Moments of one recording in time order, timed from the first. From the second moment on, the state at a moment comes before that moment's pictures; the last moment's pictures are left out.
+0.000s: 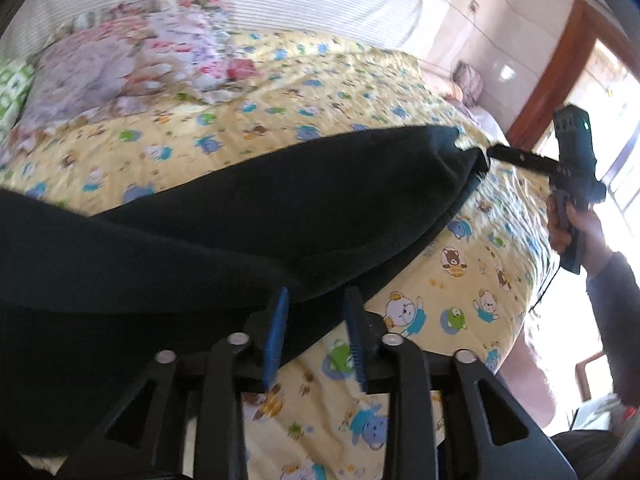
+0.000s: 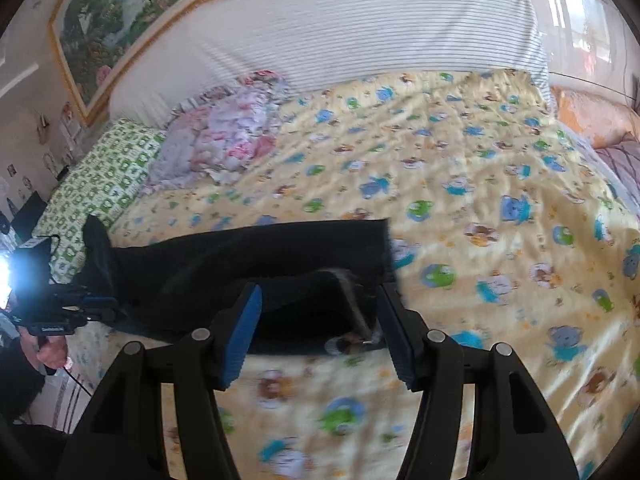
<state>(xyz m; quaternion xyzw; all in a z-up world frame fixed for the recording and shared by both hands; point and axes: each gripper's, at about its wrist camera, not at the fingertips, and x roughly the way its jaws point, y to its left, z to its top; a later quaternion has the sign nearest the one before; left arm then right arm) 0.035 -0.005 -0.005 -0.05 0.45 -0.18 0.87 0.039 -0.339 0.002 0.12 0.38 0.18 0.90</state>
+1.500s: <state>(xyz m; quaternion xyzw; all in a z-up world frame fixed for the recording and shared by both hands) 0.080 0.331 0.026 -0.22 0.41 -0.12 0.88 0.117 -0.010 -0.011 0.09 0.45 0.45 0.77</state>
